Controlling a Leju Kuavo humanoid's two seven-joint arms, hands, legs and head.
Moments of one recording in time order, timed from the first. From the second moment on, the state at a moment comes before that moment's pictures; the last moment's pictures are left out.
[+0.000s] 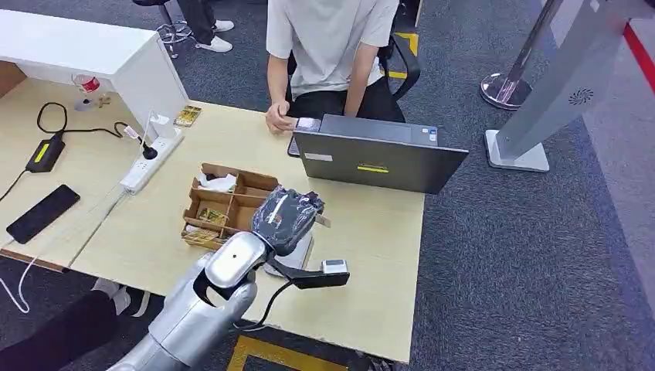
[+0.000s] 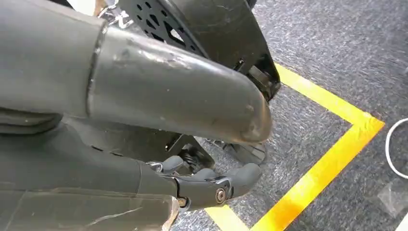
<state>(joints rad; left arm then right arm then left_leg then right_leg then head) -0.41 -0.02 -0.50 -1.29 -1.36 -0.05 -0.08 -0.25 0.23 0.01 -0.21 0.23 0.22 -0.13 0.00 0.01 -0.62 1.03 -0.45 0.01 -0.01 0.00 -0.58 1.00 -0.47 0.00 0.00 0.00</state>
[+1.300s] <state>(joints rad) -0.35 -0.02 -0.45 -1.35 -1.32 0.37 -0.11 -0.25 0.20 -0.03 -0.21 0.24 0.22 -0.12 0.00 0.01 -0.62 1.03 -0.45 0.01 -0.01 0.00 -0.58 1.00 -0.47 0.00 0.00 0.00</state>
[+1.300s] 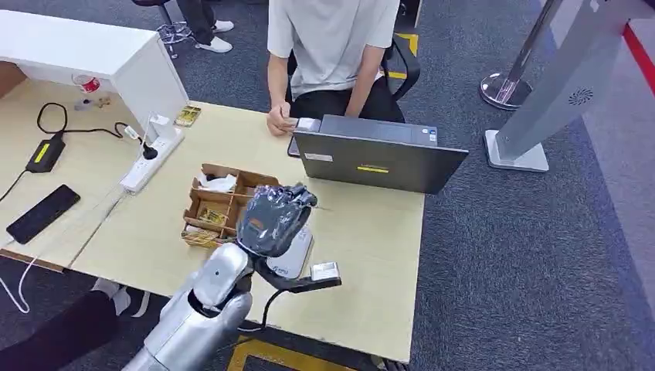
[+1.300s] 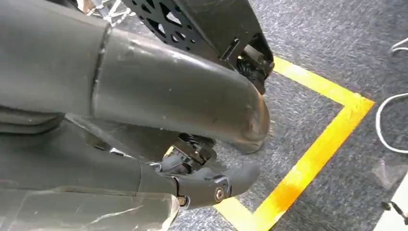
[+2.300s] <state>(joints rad) -0.74 -0.06 -0.20 -1.04 -1.44 0.43 -0.01 -0.27 0.21 -0.02 -0.21 0.28 0.26 -0.04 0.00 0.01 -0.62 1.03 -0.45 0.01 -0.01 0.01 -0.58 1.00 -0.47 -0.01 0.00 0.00</state>
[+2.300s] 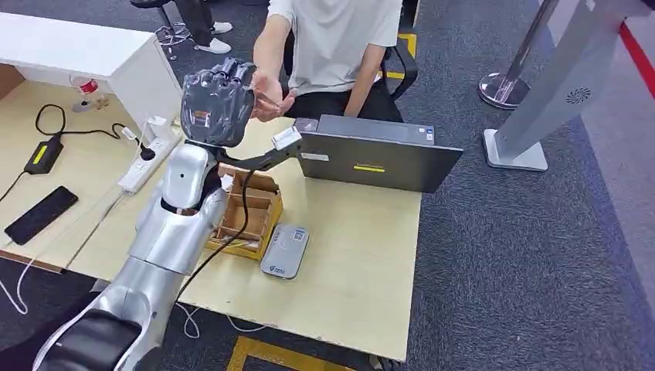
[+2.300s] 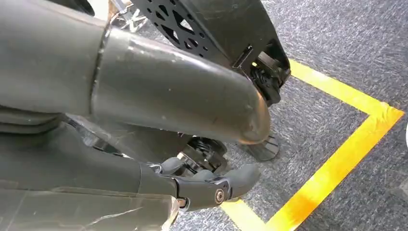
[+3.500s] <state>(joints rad) -0.19 0.17 -0.26 -1.50 -1.23 0.07 -0.21 -0.24 0.20 -0.06 -0.21 0.19 0.21 -0.15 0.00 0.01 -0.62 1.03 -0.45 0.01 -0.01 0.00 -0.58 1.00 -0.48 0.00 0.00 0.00</state>
